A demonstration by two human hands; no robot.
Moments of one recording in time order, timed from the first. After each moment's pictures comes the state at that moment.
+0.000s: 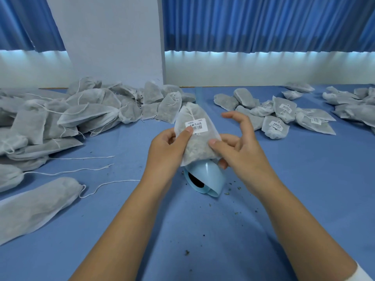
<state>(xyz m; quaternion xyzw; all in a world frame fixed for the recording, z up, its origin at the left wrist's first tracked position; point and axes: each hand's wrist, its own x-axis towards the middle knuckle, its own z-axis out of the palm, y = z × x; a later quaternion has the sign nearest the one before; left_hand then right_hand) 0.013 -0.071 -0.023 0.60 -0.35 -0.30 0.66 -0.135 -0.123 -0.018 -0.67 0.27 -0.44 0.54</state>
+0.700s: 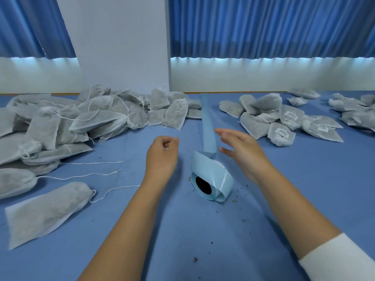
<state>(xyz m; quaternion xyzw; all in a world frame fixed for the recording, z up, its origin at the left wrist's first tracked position) 0.053 -0.089 -0.044 0.70 -0.33 -0.21 0.60 -0.117 -0.179 -0.031 -0.62 0.35 -0.42 0.57</state>
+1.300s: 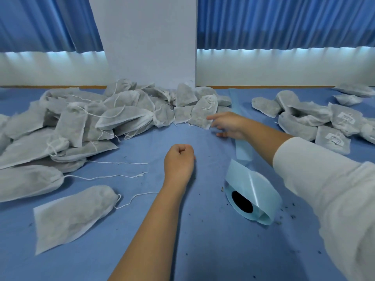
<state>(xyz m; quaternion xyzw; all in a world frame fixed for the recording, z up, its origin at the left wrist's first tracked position) 0.093 -0.111 -0.073 0.69 -0.22 -0.25 0.64 0.028 -0.281 -0.021 -0.68 0.42 -0.18 0.57</state>
